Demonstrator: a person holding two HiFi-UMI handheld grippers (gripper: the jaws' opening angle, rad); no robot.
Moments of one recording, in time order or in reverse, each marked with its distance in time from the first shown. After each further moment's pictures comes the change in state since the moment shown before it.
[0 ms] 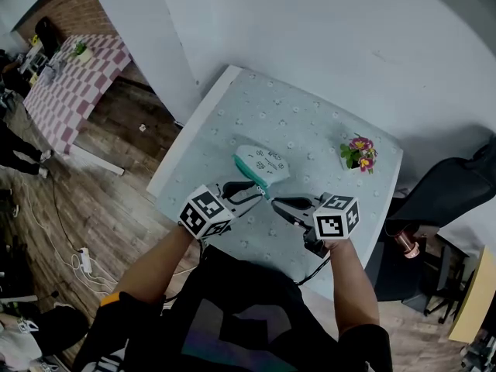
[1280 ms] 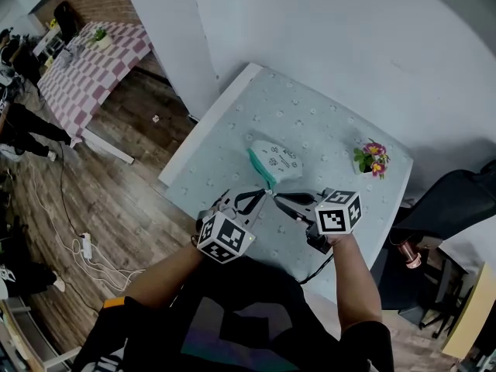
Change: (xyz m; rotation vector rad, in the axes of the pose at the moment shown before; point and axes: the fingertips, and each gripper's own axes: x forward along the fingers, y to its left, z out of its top) left arm -0.034 -0.011 0.000 0.257 0.016 0.399; right arm 0.023 0.016 0.005 -0.034 0.055 0.049
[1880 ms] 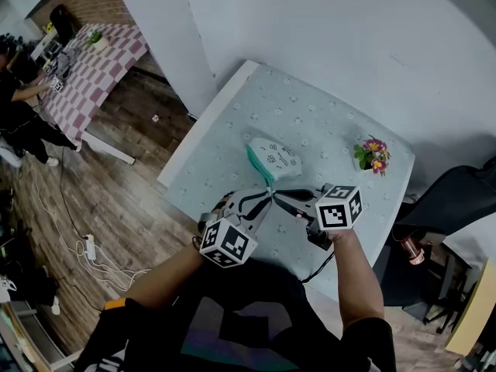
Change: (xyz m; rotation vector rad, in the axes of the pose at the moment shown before) left arm 0.007 -0.018 0.009 0.101 -0.017 -0.038; right arm -0.001 -0.005 0.005 0.018 -0.007 0.036
